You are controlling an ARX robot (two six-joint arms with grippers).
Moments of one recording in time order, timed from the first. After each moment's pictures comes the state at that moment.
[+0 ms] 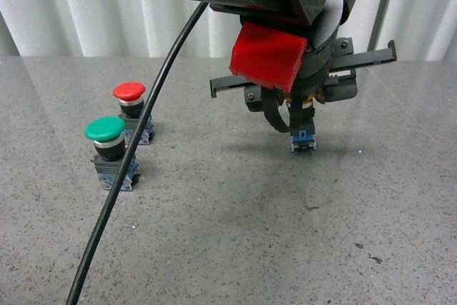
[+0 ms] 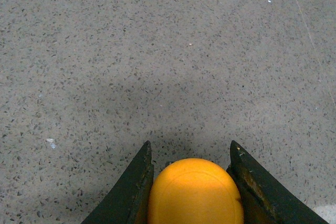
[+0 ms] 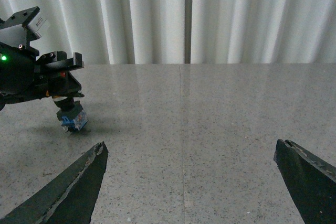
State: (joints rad) left arm -0.67 2.09 1.52 -0.09 -0.30 -0.52; right arm 0.00 0.00 0.01 0.00 0.00 0.01
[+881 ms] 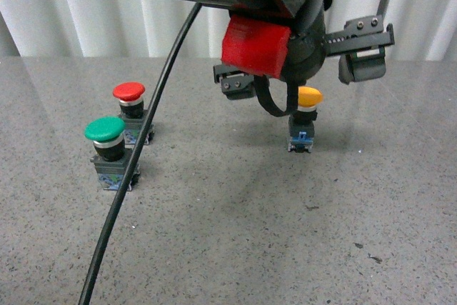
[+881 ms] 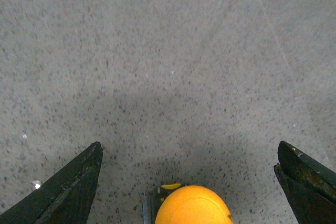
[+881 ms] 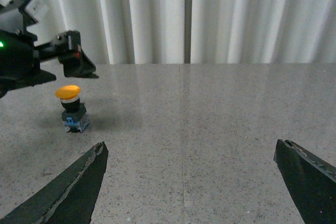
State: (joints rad) left arm -0.64 2.09 1.53 0.01 -0.23 -0.45; right arm 0.00 0.00 0.01 0.00 0.00 0.01
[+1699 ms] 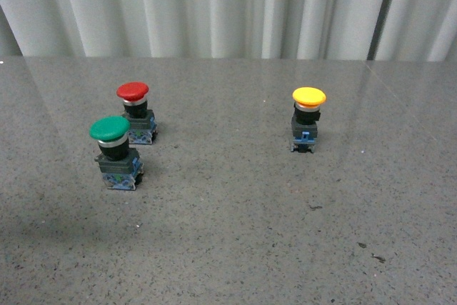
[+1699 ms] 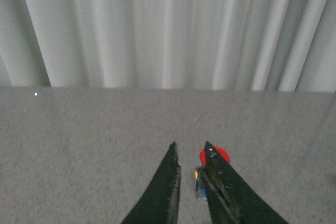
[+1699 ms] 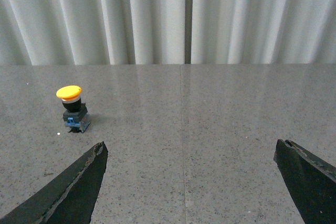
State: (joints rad) left arm -0.28 1.07 0.38 0.69 -0.27 -0.02; right arm 0.00 0.00 0.01 0.00 0.00 0.01
